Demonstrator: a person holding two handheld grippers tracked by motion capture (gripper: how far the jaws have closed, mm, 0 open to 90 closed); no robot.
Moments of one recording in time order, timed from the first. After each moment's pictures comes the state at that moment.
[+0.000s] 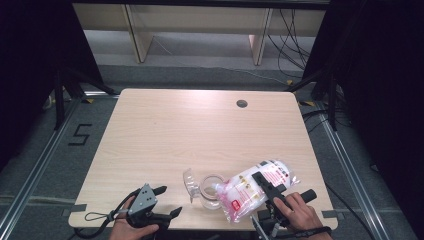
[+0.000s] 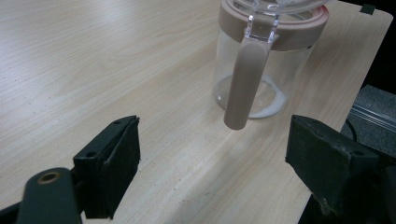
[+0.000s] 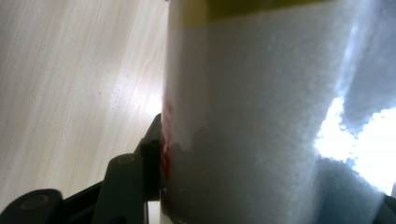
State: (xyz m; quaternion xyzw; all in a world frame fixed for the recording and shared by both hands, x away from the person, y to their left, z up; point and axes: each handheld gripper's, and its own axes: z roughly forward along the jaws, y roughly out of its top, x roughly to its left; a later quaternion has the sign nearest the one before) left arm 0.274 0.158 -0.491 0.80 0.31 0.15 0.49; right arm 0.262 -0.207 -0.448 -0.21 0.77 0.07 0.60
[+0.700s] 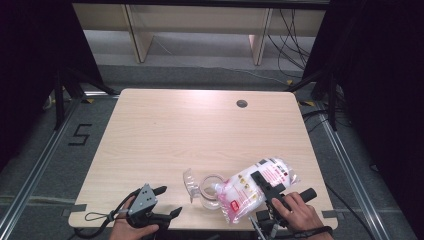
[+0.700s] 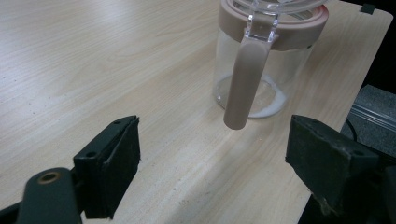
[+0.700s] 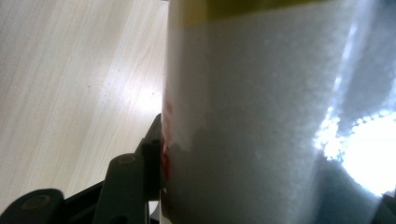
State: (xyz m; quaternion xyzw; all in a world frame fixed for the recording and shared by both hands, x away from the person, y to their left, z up) left arm 0.275 0.160 -0.490 0.80 0.30 0.16 0.49; right arm 0.261 -0.203 -0.444 -0.23 0.75 0.05 0.62
